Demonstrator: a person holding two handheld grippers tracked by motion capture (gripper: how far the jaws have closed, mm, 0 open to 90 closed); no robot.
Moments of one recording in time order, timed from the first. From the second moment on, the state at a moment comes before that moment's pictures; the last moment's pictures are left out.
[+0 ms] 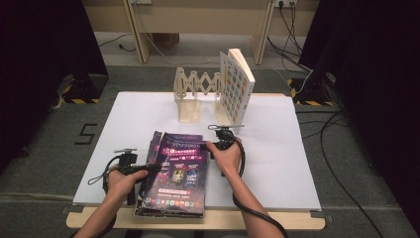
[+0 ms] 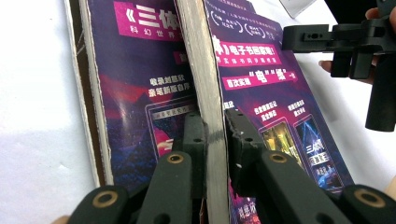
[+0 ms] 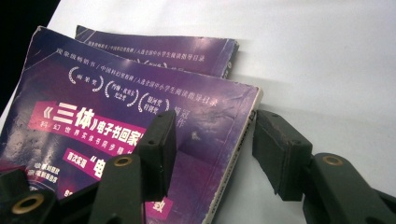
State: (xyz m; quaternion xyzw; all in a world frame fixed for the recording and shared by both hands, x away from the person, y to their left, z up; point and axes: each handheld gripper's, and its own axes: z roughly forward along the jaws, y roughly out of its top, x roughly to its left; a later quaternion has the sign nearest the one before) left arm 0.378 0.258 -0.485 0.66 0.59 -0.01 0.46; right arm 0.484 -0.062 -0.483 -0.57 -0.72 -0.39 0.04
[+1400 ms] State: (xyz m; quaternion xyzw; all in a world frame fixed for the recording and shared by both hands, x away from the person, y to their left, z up) left arm 0.379 0.259 -0.486 0.67 0.59 0.00 0.44; right arm 0.492 -0.065 -0.470 -0.58 -0.69 -0.41 0.10
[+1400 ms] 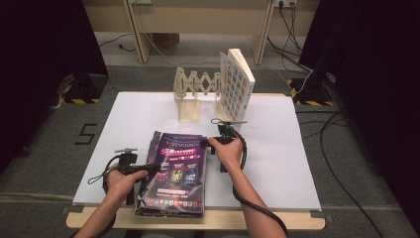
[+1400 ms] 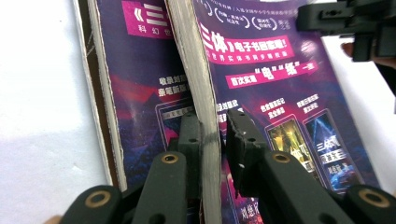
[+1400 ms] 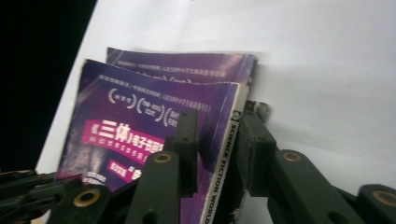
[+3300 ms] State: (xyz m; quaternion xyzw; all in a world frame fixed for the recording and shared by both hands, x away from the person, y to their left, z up) left arm 0.375 0.258 -0.472 0.69 0.57 0.09 0.44; right arm 0.466 -0.077 -0.398 -0.54 -0.68 -0.50 0.00
